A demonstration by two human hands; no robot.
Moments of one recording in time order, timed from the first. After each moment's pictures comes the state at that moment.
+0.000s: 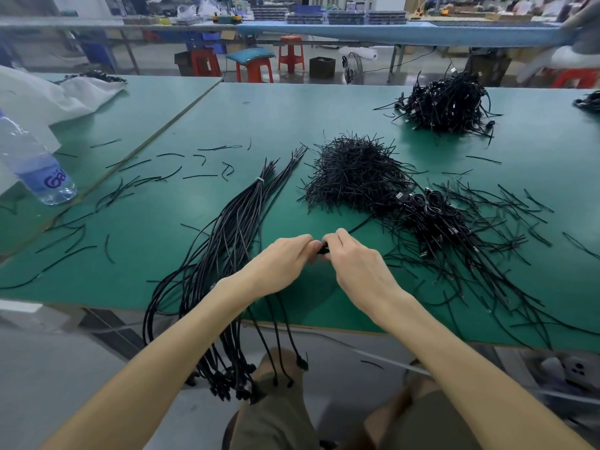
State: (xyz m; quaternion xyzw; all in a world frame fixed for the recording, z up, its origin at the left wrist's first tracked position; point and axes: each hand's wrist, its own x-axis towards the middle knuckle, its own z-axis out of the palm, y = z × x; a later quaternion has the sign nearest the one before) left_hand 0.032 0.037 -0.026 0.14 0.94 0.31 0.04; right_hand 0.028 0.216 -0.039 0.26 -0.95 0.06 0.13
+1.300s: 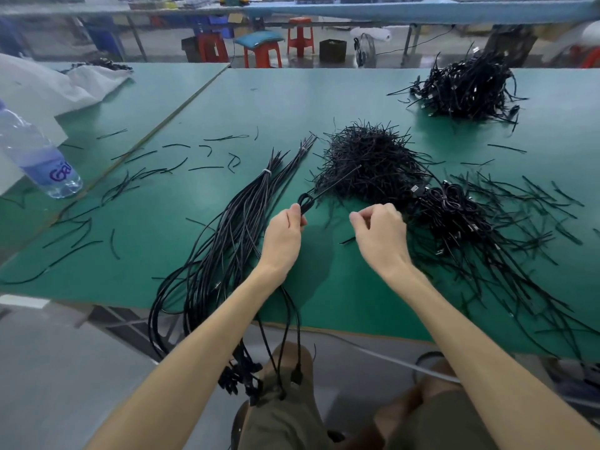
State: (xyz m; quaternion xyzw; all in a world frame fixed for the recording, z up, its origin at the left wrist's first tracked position) left_hand -0.002 0.043 -0.054 -0.11 0.80 0.59 -0.11; right_hand -0.015 0.214 -0.030 0.03 -0.92 0.39 0.10
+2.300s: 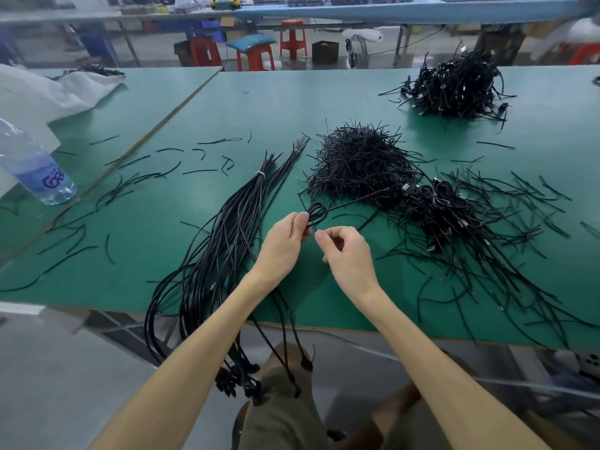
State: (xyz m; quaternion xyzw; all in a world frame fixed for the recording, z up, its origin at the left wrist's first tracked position) left_hand 0.006 0.043 -0.055 0.01 0.84 0.54 -0.08; right_hand 0.022 0.187 -0.050 0.06 -0.80 0.60 0.02
